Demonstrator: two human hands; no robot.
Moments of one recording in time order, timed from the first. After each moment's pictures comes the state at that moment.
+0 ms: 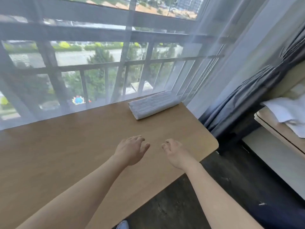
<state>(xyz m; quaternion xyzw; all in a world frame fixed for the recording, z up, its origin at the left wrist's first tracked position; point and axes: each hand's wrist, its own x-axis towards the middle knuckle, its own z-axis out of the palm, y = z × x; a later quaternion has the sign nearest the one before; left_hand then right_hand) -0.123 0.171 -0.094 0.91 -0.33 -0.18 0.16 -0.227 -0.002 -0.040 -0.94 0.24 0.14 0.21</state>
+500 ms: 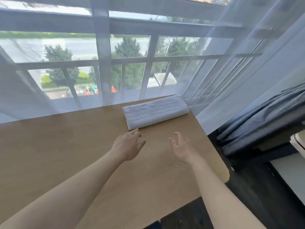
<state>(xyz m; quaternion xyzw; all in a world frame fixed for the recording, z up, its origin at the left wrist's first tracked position) -0.030 0.059 -0.109 0.94 -0.23 -0.19 0.18 -0.101 -0.163 -0.073 -0.93 0.22 0.15 0.26</state>
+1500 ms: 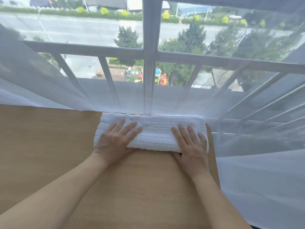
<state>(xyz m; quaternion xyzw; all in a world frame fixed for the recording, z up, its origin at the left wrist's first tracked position) 0.133 -0.047 -0.211 0.98 -0.19 0.09 0.03 0.144 -0.336 -0.232 -0.98 -0.18 -0.07 0.10</state>
